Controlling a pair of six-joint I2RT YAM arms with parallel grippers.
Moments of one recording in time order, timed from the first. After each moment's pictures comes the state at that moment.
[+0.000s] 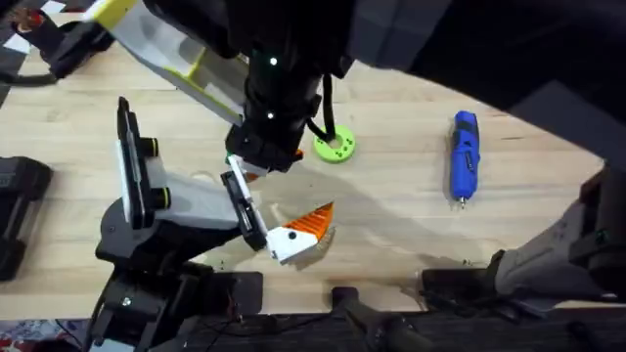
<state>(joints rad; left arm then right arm) -0.23 0.01 0.01 -0.07 0.89 -0.10 1.03 1.89 1.97 -1.39 -0.11 -0.18</state>
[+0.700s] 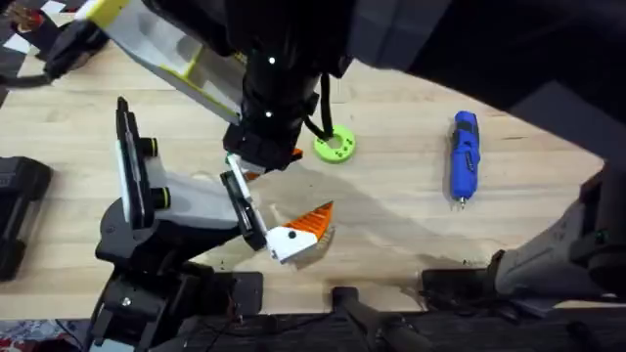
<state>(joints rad) -0.23 0.01 0.01 -0.07 0.89 -0.10 1.03 1.89 1.97 -1.36 -0.11 -0.21</state>
